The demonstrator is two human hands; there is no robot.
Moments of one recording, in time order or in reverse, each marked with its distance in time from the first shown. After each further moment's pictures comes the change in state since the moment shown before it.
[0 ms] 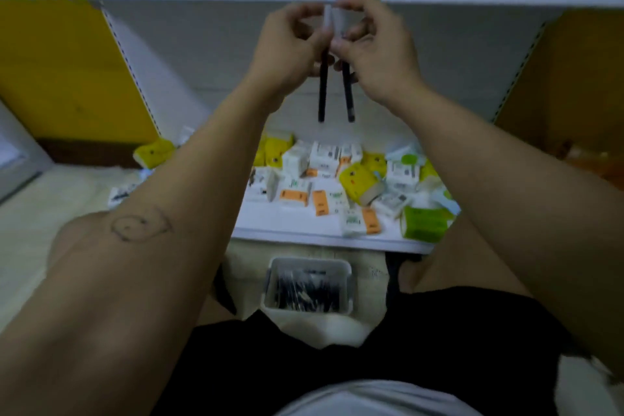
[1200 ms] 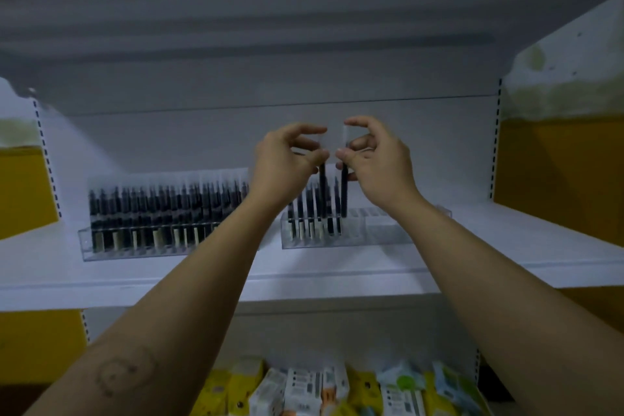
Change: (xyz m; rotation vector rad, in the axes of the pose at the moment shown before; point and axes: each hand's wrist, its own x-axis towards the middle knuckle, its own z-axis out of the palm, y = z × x) left_hand 0.231 0.116 0.016 0.090 0.084 0.288; right_hand 0.225 -0.041 -0.108 -0.023 0.264 -0.133
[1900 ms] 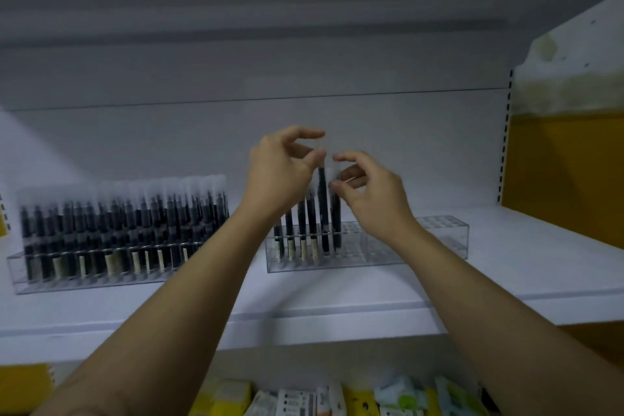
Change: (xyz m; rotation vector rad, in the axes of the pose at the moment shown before) left_hand 0.042 -0.044 0.023 0.092 0.027 0.008; right_hand 0.017 0.073 0.019 -0.174 -0.080 0.013
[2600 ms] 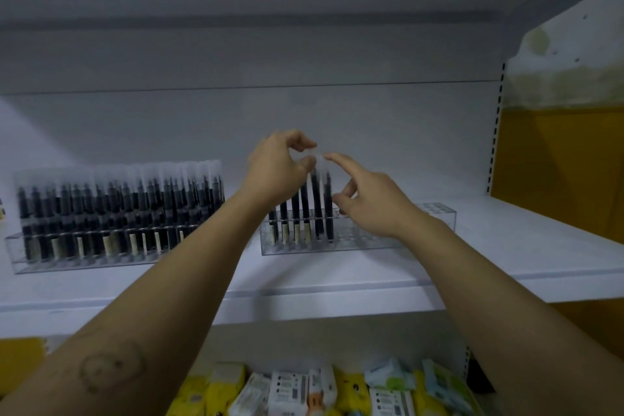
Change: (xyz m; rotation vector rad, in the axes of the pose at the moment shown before) left_hand 0.000 -0.018 0.008 0.304 -0.116 -0.012; right_hand -0.016 -0.004 -0.020 -0.284 -0.372 0.056
